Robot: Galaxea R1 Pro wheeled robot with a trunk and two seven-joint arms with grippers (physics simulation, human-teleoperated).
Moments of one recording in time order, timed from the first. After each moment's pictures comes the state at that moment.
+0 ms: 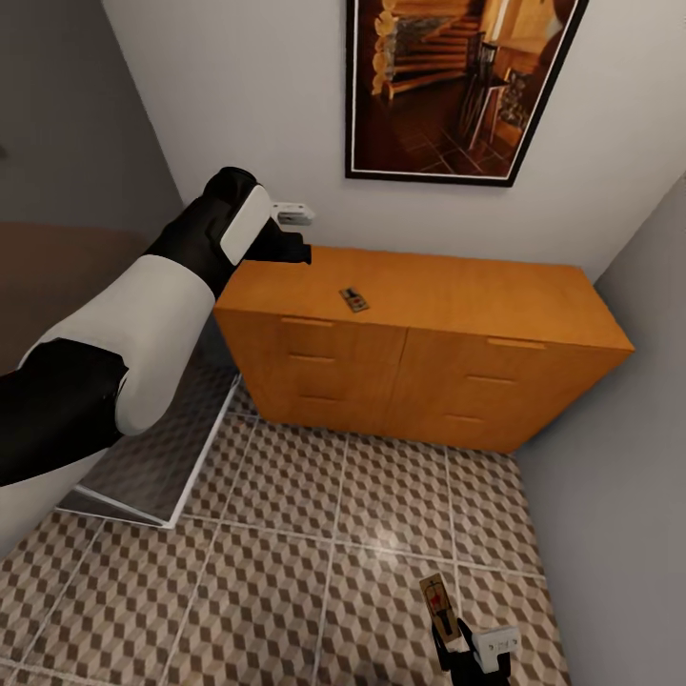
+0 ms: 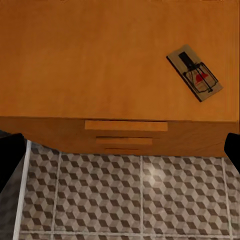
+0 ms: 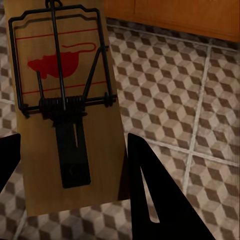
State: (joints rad) left arm -1.74 -0.15 -0.24 -0.50 0.38 1.02 0.26; right arm -0.41 -0.03 0.16 -0.02 -0.08 -0.87 0.09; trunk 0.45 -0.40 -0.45
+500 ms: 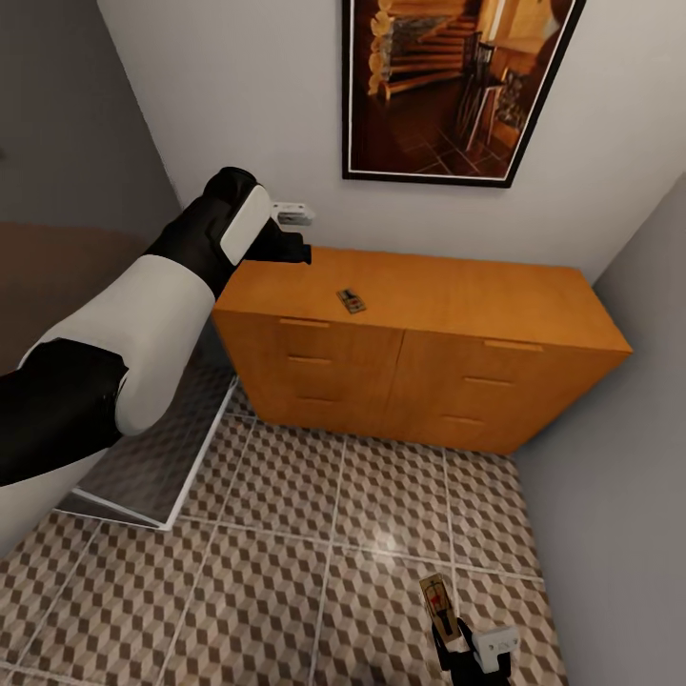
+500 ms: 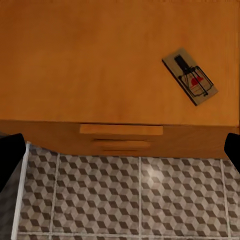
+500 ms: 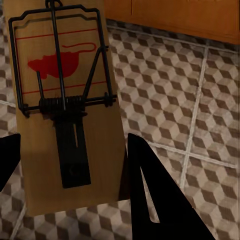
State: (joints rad) left arm -1.74 -0.15 -0.24 -0.50 0.38 1.02 0.26; right arm -0.41 -0.03 0.16 -0.02 -0.08 -0.87 0.09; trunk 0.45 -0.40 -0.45
